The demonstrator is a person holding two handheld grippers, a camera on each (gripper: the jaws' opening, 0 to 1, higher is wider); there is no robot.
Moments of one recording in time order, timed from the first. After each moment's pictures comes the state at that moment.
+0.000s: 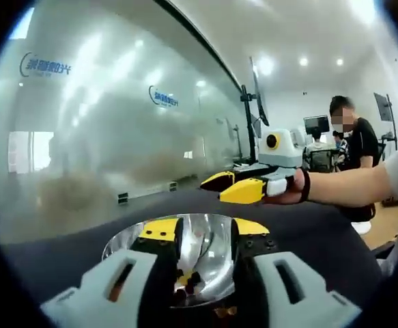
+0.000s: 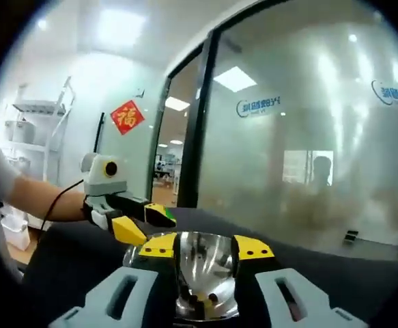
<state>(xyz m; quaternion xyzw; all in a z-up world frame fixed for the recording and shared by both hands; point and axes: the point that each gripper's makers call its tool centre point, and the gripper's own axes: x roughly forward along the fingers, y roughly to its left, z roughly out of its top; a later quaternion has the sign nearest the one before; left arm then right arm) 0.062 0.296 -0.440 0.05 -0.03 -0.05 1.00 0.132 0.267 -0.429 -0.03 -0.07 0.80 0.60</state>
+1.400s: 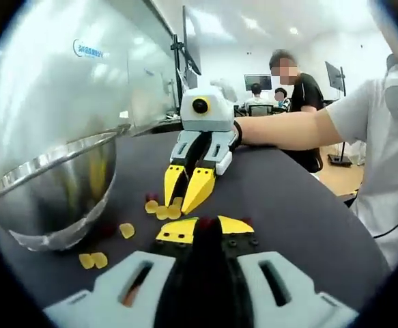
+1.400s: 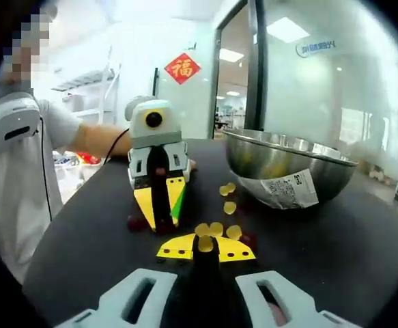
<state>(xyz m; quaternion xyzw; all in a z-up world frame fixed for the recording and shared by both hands) 0.044 0.162 -0.574 0.09 0.12 -0.23 0.96 0.079 0.190 -0.583 -0.18 0.03 0.88 0.43</state>
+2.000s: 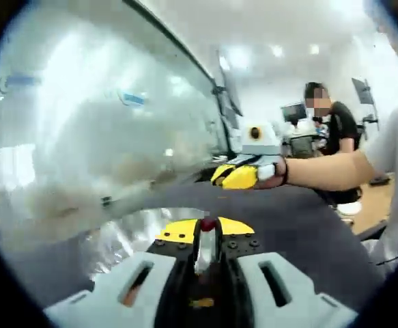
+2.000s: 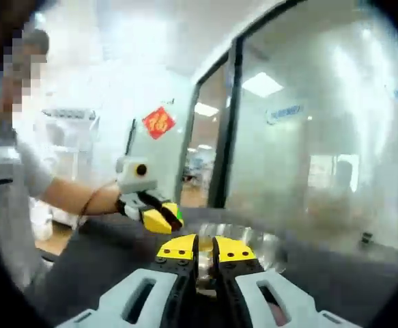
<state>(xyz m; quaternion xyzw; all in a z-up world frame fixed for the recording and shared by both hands) 0.061 0.284 -0.439 0.10 -0.01 -0.06 0.99 0.128 0.236 -0.433 -0.07 -0.09 0.82 0.56</state>
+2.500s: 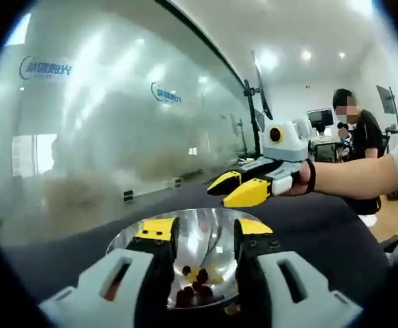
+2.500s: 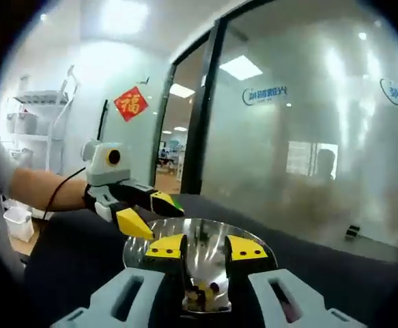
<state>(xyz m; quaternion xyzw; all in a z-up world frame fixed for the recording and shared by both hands) 0.075 0.304 -0.453 0.07 -0.01 -0.03 1.00 0.129 0.275 -0.445 -0.07 -0.05 0.81 0.58</state>
